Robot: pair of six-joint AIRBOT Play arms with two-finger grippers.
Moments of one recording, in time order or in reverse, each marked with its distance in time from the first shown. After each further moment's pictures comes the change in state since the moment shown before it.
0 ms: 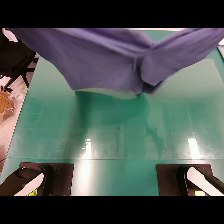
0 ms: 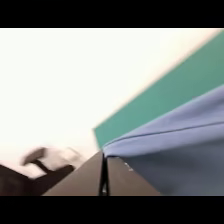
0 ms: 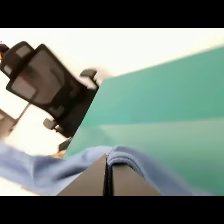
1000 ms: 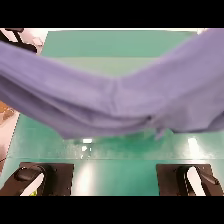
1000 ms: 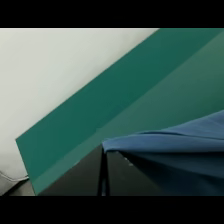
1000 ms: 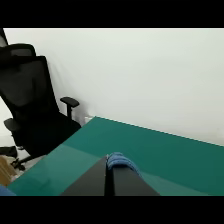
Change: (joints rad) left arm 0.000 0.213 0.267 -0.379 -0.575 -0.021; right arm -0.064 0.359 0.315 -0.103 0.154 0.128
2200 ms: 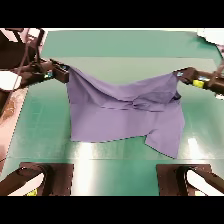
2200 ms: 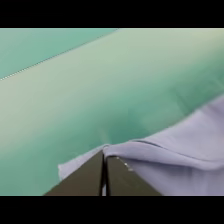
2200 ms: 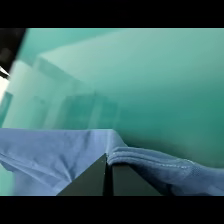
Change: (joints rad) left arm 0.000 -0.365 -0.878 -0.279 0.921 0.114; right arm 0.377 -0.433 -0.874 -0.030 -0.519 -0.376
